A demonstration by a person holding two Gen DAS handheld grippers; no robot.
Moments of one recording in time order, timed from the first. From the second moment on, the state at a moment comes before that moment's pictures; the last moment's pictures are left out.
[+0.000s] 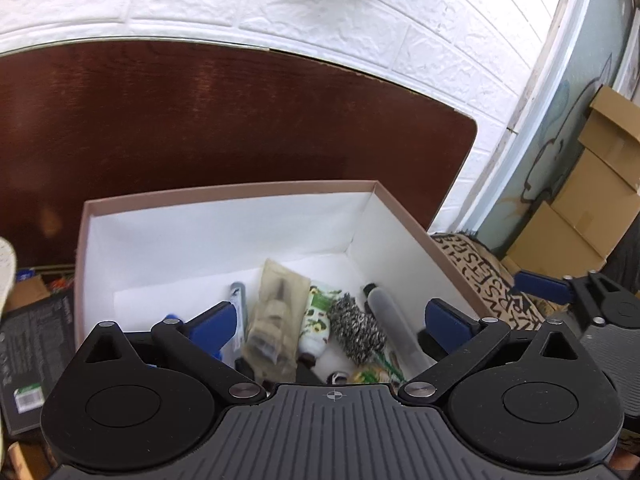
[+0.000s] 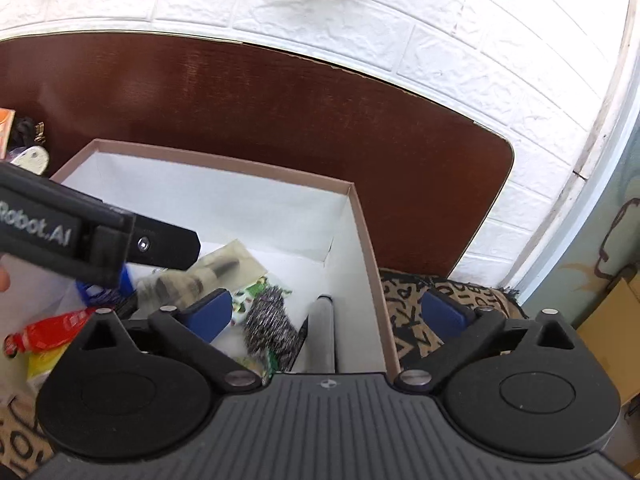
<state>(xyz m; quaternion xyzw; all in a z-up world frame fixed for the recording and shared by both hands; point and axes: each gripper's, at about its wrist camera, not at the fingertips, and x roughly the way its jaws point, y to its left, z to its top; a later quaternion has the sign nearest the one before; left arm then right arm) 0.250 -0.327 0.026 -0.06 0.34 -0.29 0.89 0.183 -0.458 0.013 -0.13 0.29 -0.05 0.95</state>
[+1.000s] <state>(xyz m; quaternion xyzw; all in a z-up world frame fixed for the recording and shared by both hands) 0.054 -0.243 0.028 -0.04 0.33 -0.19 0.92 -0.005 -0.427 0.022 -0.03 0.26 -0.01 0.96</state>
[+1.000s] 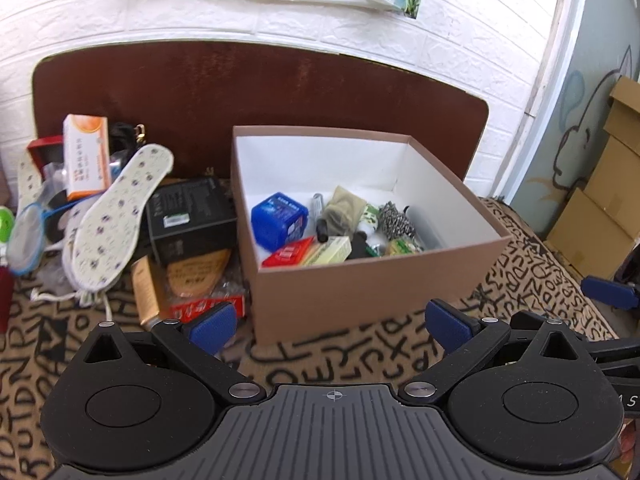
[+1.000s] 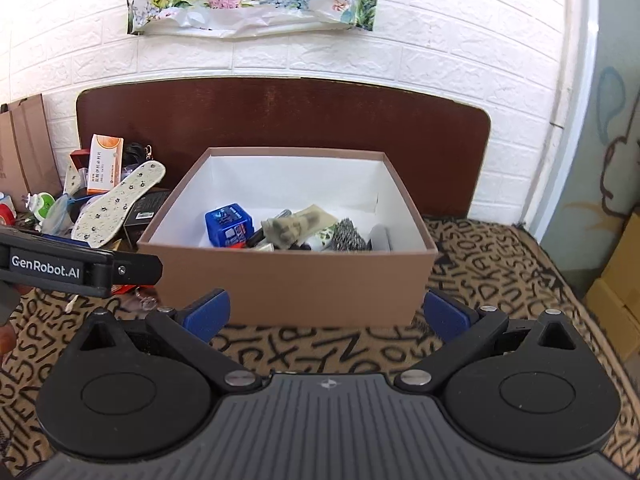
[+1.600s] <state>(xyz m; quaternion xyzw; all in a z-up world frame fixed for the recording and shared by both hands) 0.000 -0.231 0.024 0.00 0.33 -0.19 0.92 -0.056 -0.408 0.018 -0.01 0.27 -0.02 0.96</state>
